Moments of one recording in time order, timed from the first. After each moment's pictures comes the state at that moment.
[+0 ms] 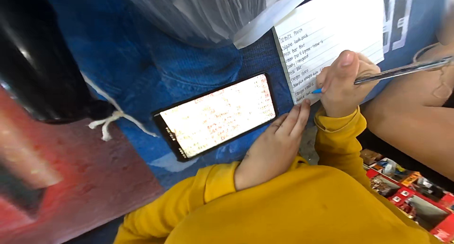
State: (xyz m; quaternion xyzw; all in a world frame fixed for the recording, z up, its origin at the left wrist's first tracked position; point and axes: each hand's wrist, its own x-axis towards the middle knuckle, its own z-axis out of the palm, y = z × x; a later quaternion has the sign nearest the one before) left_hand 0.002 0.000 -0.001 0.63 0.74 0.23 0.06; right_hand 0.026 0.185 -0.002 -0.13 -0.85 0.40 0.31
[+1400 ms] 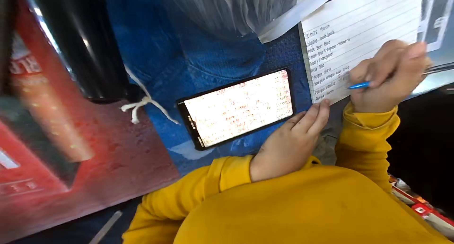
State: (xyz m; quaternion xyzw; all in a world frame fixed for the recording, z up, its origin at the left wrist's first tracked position) left_hand 0.001 0.001 -0.001 0.63 0.74 0.25 0.05; right_hand 0.031 0.207 0.005 -0.11 -0.76 0.59 0.24
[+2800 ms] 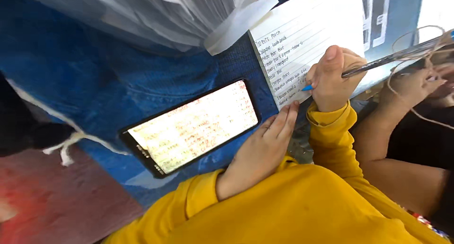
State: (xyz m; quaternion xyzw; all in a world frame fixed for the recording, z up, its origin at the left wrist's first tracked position) left_hand 0.003 0.007 -0.006 0.64 0.72 0.26 0.10; right_hand 0.026 0.200 0.000 -0.17 -0.83 0.43 0.31
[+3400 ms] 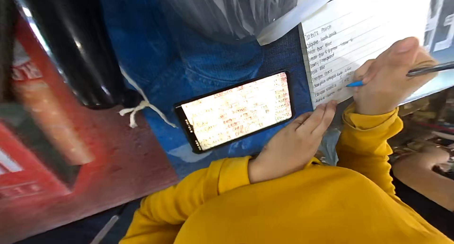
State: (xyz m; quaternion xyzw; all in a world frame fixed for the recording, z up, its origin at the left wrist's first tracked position) left_hand 0.003 0.010 -0.005 0.61 0.71 0.33 0.13; right_hand 0.026 0.200 0.003 -0.21 -0.82 0.43 0.32
